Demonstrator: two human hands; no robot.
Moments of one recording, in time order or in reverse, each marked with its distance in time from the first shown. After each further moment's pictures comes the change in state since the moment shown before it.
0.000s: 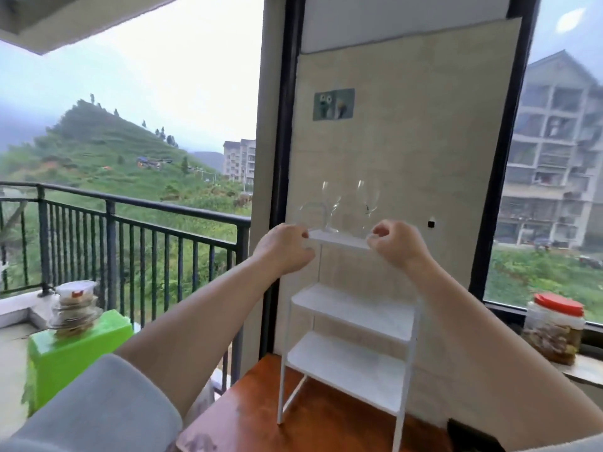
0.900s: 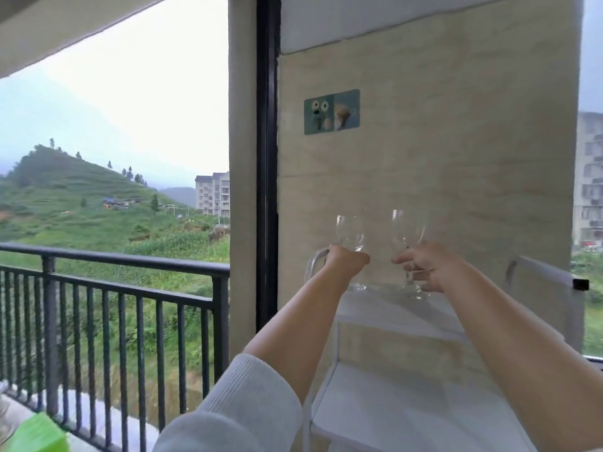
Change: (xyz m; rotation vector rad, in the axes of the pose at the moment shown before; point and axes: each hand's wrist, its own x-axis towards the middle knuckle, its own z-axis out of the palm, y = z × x) left_hand 0.249 -0.006 0.092 -0.754 -0.213 -0.254; right_hand 0.211 0.050 0.094 0.589 -0.032 0.548
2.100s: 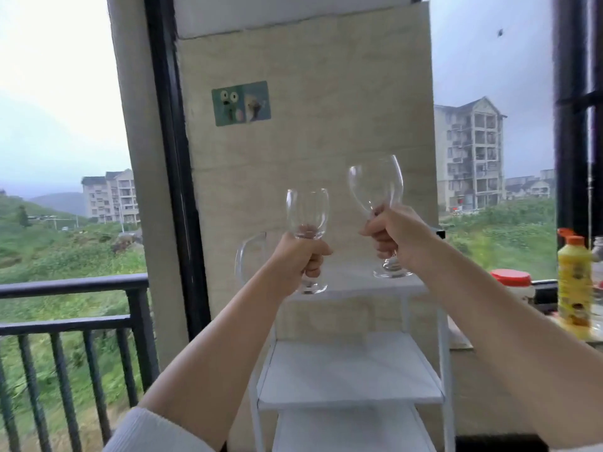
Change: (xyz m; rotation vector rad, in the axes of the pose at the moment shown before) left_hand -0.062 0.001 0.006 -0.450 -0.441 0.252; right_hand -0.101 -0.009 -0.049 0.191 0.083 -0.235
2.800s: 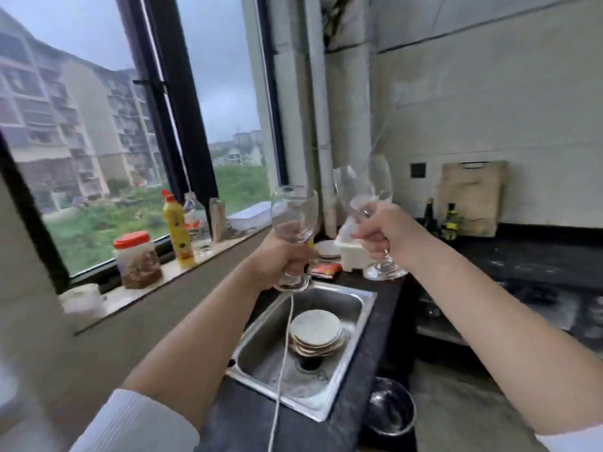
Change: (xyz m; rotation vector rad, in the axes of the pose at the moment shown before) left_hand -0.194 -0.049 0.397 -0.279 -1.281 -0.175; right_hand -0.379 -0.042 -0.287 -0.193 0.889 0.178
